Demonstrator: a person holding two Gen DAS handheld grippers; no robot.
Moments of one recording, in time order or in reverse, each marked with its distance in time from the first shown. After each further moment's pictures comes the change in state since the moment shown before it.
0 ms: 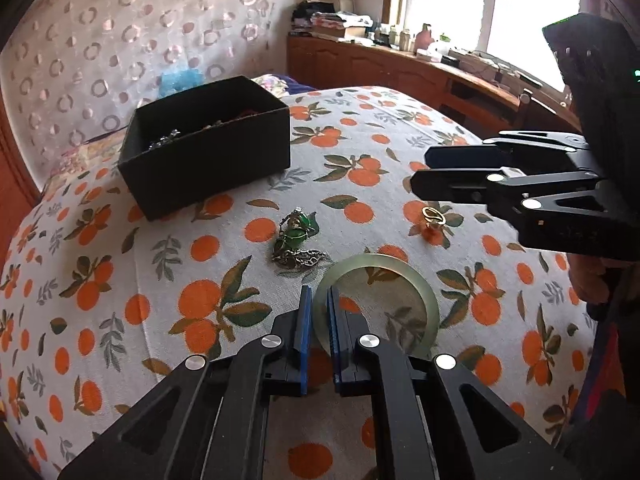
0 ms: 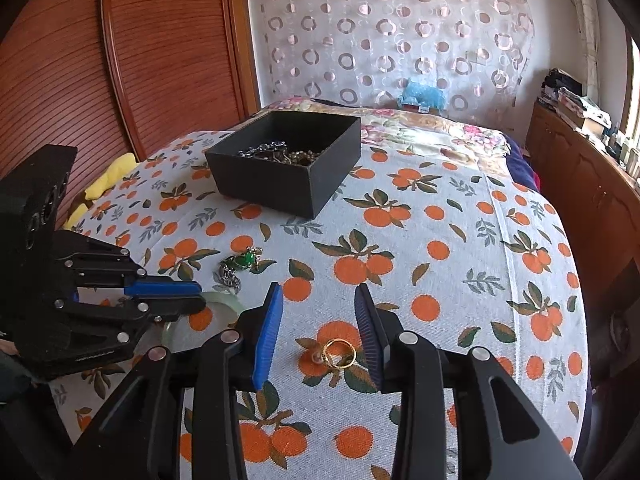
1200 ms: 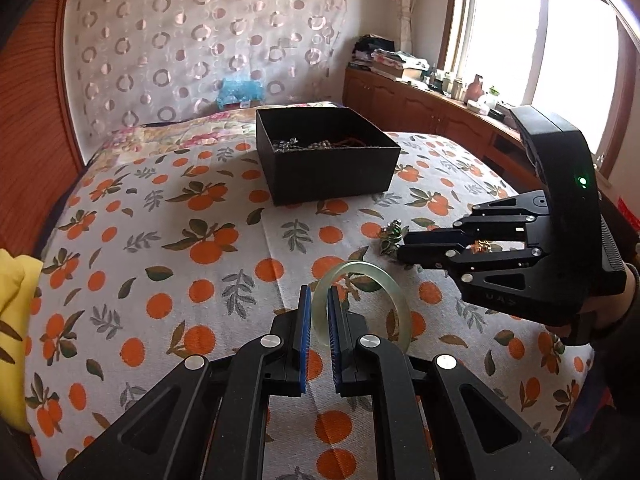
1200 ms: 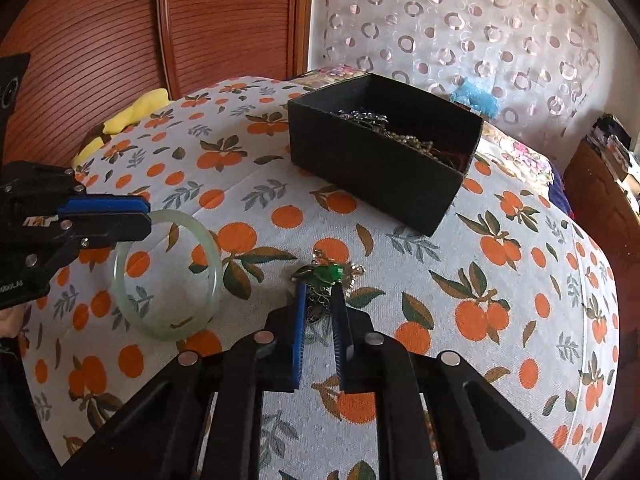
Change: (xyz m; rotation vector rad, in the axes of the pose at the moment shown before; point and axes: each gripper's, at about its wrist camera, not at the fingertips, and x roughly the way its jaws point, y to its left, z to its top) left arm -0.055 0.061 -0.030 -0.172 -0.107 0.102; right arm 0.059 0.073 0.019 -0.225 0.125 0.051
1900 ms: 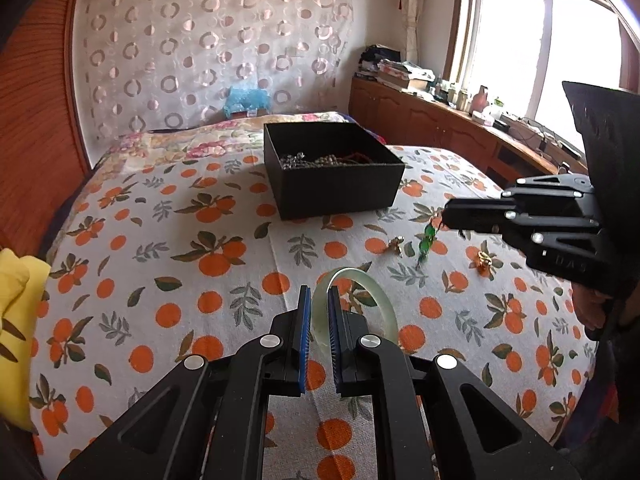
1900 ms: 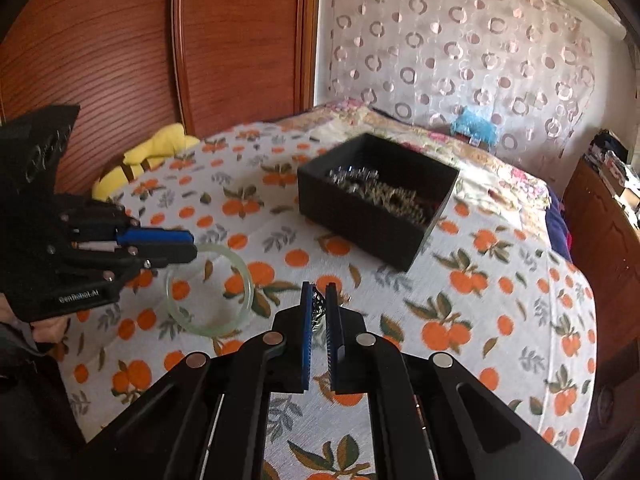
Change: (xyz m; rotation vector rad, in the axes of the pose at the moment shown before) left arm -0.009 -0.007 0.005 -0.014 -0.043 0.020; right arm -0.061 -0.006 0.015 0.006 -0.142 0.016
